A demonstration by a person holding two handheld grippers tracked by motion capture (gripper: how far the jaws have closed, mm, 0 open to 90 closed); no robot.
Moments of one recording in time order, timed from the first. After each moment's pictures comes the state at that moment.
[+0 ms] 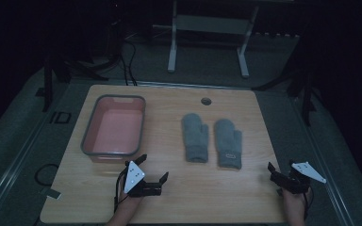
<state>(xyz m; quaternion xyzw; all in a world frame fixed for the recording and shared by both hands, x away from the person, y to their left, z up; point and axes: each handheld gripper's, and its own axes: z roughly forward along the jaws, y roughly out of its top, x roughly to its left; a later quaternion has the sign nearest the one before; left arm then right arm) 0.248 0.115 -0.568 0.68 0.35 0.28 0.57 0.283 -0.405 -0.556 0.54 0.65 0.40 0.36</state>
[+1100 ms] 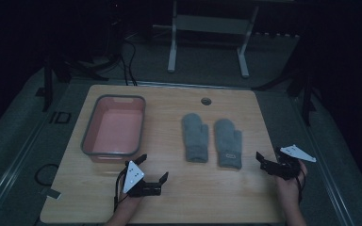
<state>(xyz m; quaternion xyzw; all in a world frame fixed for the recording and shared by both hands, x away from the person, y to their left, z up) 0.248 0.115 -0.569 0.68 0.34 0.28 0.58 0.316 -0.367 -0.515 0.50 0.70 0.41 0.30</state>
